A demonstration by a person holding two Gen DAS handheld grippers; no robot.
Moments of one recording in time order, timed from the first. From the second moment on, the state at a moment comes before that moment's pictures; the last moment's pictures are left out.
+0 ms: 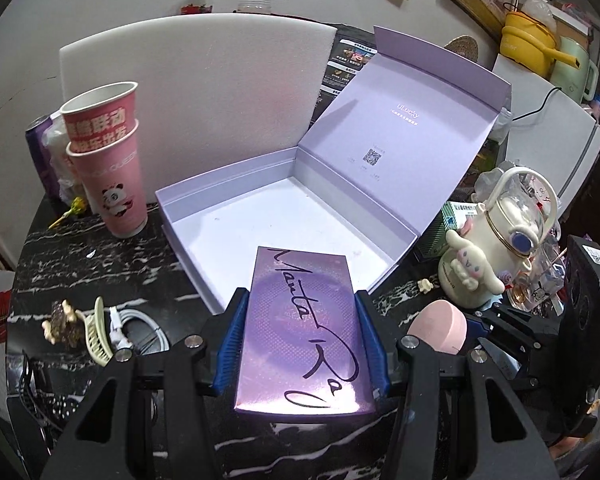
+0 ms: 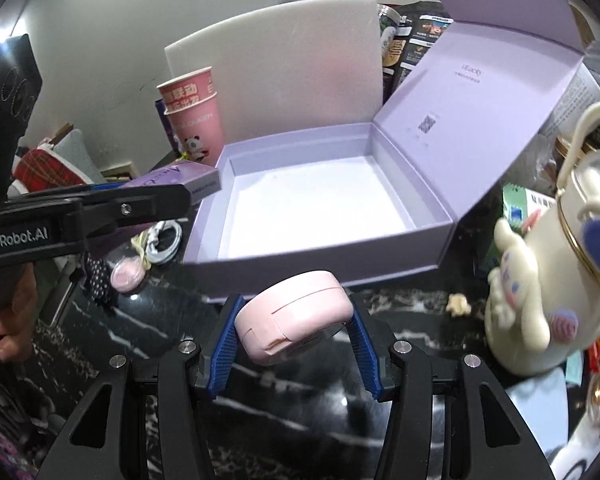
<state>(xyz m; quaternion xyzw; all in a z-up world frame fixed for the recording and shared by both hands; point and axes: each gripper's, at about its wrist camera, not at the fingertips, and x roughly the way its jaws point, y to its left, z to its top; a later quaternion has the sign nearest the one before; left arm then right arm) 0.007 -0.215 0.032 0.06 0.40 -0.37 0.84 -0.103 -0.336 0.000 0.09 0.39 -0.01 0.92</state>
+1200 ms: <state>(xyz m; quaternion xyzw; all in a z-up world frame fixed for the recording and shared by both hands) 0.100 -0.265 0.029 0.12 0.38 -0.34 0.85 0.010 -0.380 0.012 0.06 0.37 -0.01 0.93</state>
